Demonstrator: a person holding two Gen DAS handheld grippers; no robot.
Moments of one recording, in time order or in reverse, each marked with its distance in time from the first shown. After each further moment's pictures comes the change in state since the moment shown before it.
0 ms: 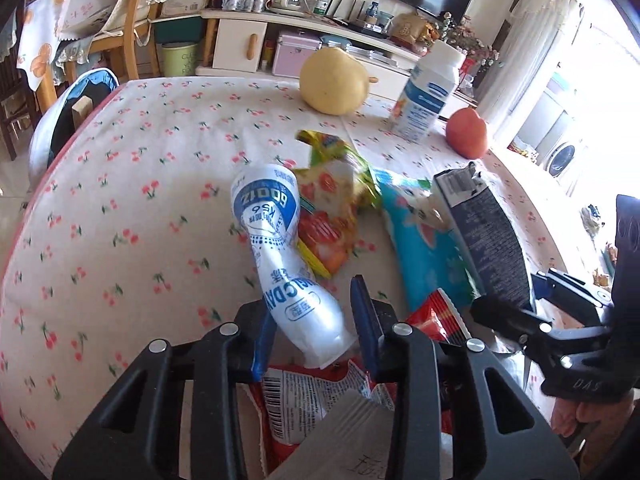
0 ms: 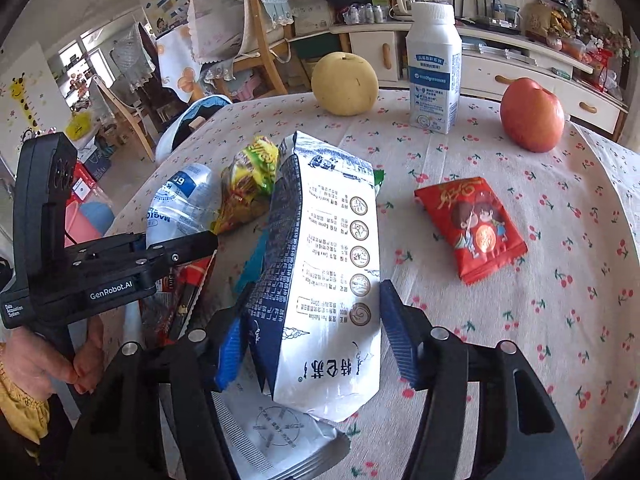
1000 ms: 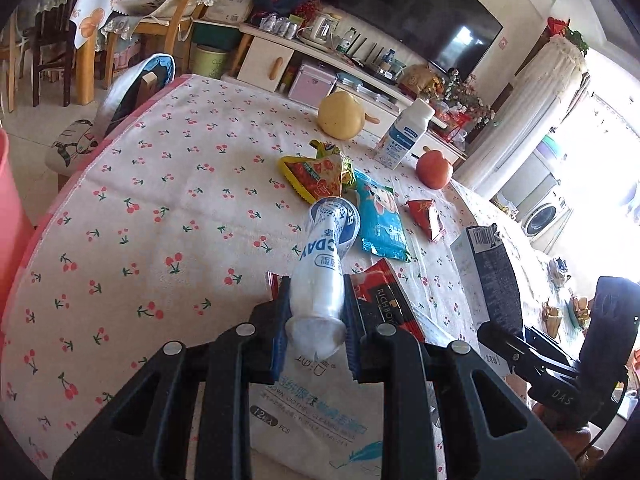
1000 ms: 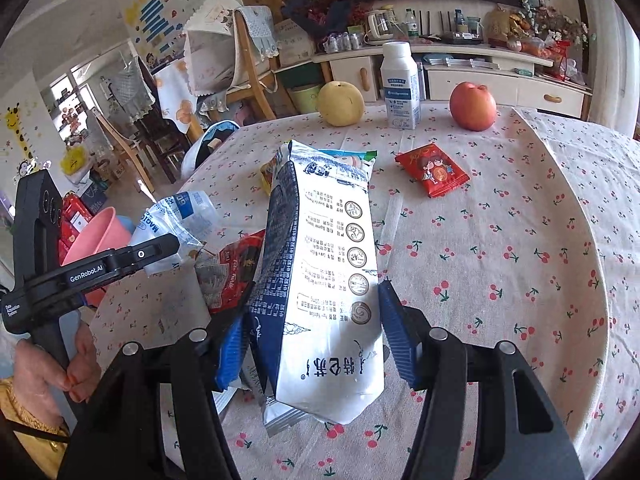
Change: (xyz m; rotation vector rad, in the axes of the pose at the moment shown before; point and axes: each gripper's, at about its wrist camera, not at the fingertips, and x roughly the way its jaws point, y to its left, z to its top) left arm -0.110 0.017 -0.071 -0.184 -0.133 -0.066; right arm -0.093 0.038 -0.068 0.102 -0.126 -0.015
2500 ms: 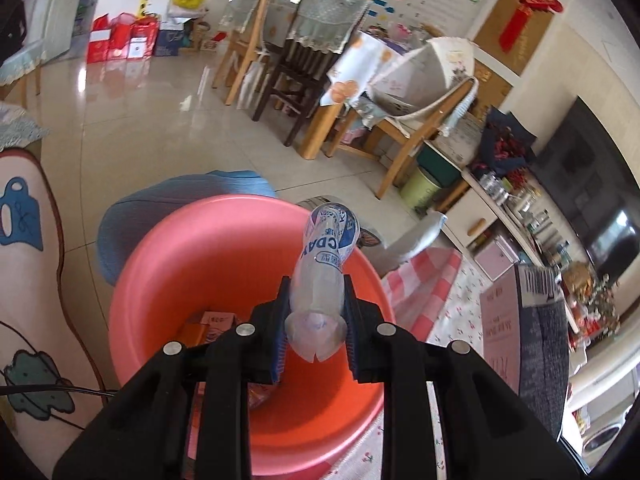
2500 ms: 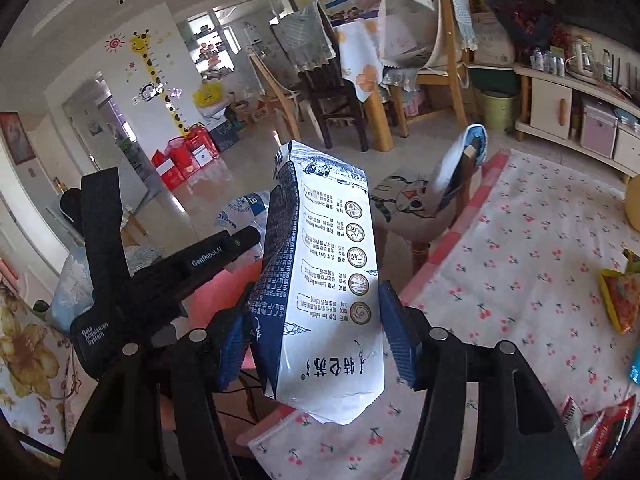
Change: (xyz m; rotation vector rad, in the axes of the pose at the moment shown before) left arm -0.161 0.237 0.043 -0.556 -0.407 0.530; right arm 0.120 0.335 0.066 -0.333 0.109 0.457
